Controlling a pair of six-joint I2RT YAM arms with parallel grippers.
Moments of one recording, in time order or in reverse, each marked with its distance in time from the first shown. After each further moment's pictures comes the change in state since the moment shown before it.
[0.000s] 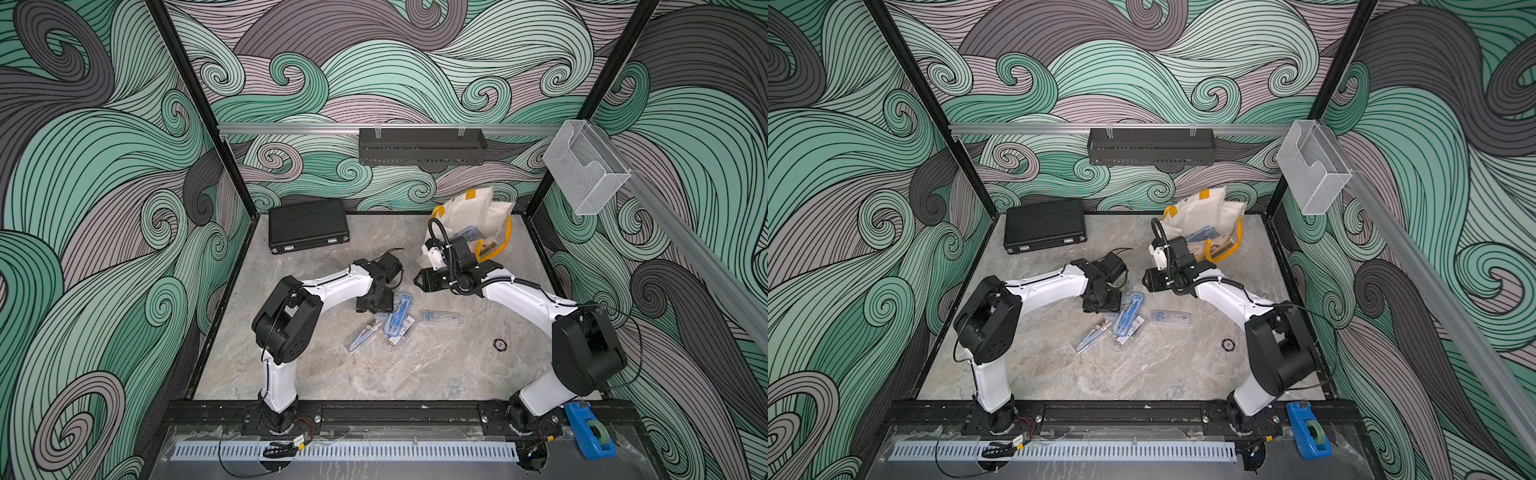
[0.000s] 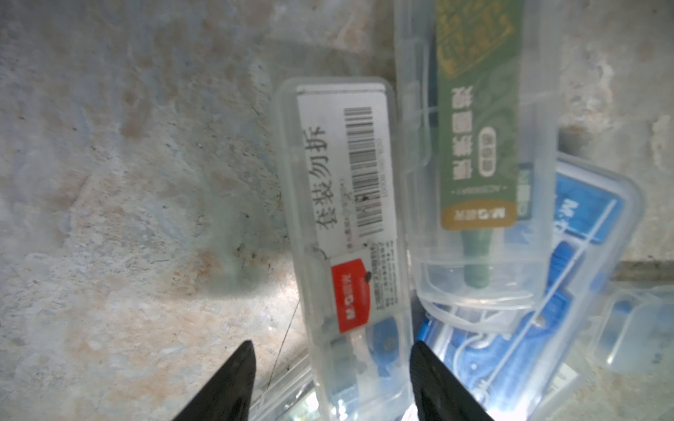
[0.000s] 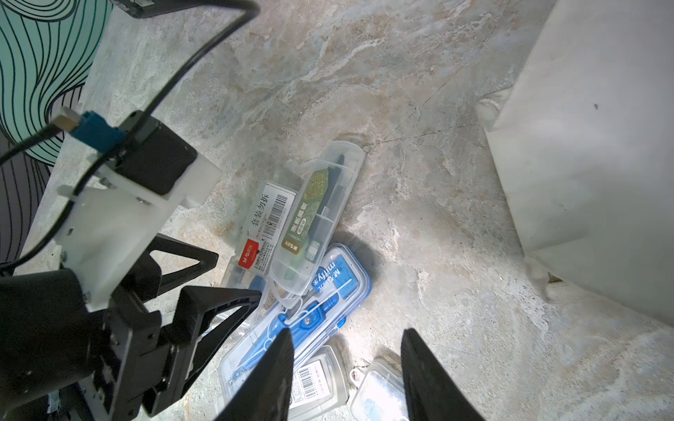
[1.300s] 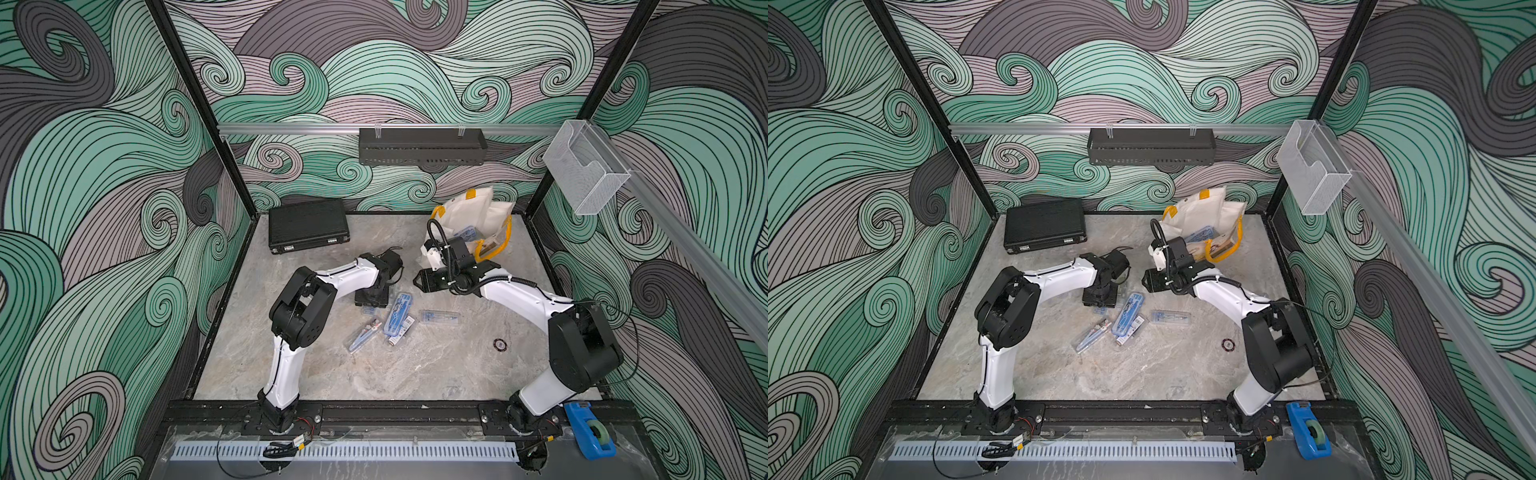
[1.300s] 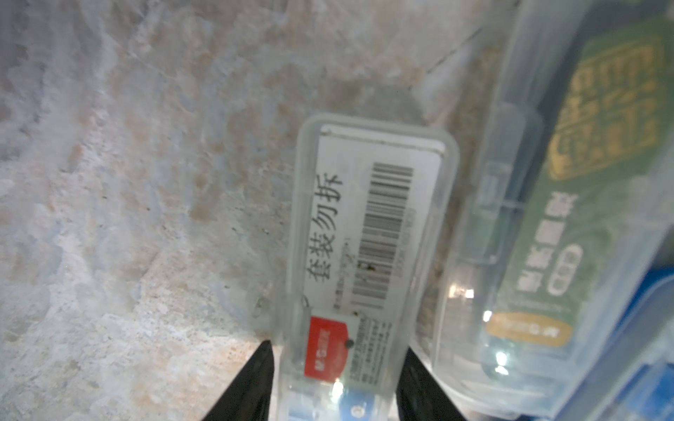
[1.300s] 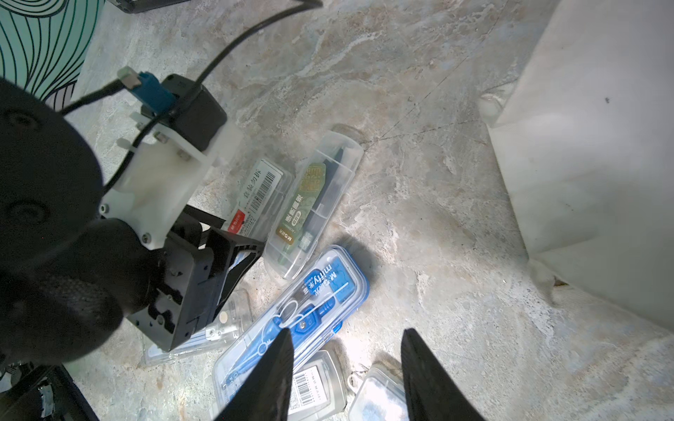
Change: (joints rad) left arm 0.054 0.140 0.103 -0.066 -0.127 0.025; right arm 0.000 0.021 0.000 0.010 0.000 0.004
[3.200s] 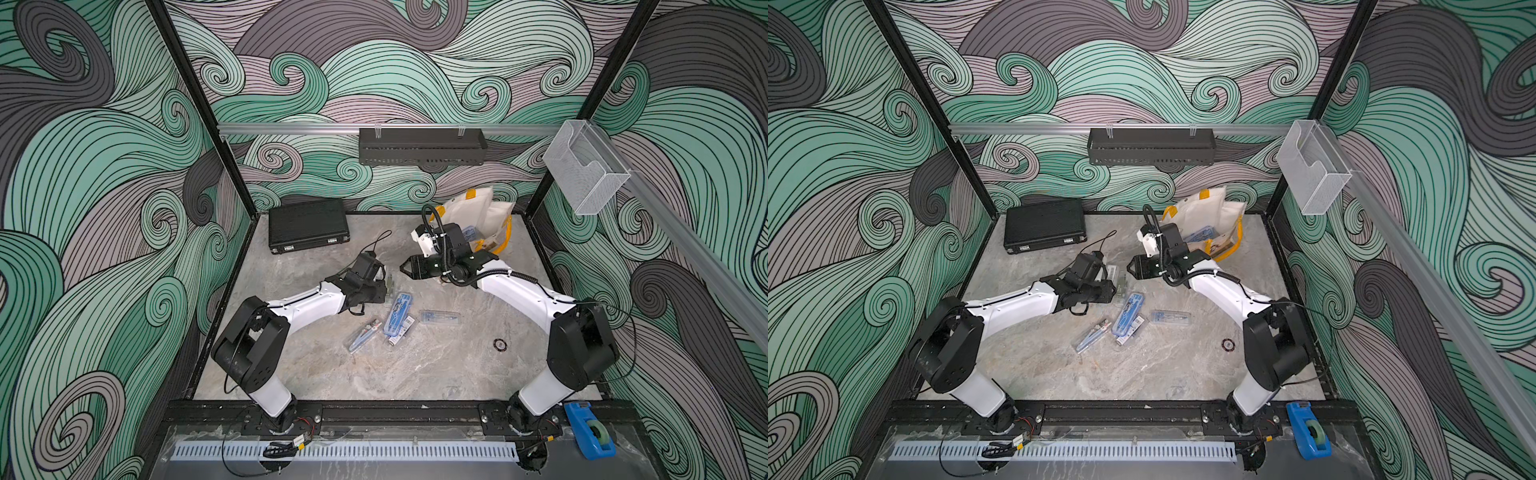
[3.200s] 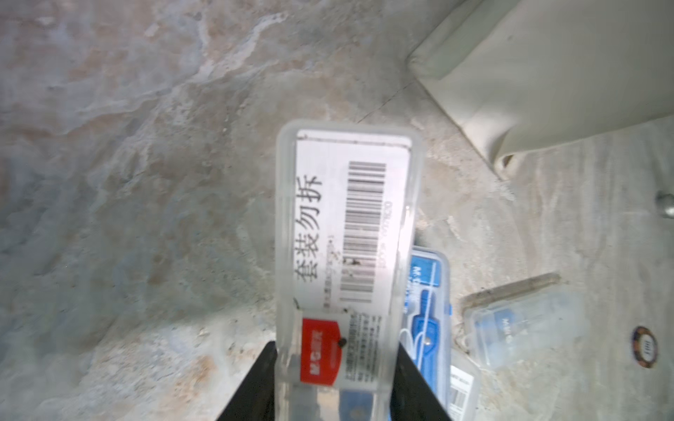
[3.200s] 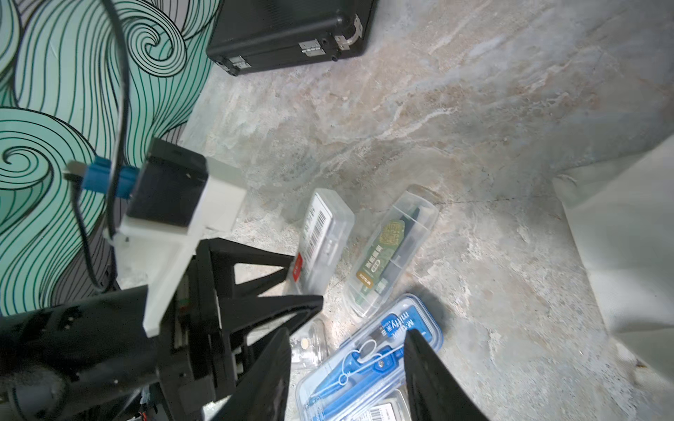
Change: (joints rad) left arm 0.021 -0.424 -0.461 0.658 0.197 0.135; right arm 0.042 0.026 0.162 0.008 -0.101 0.074
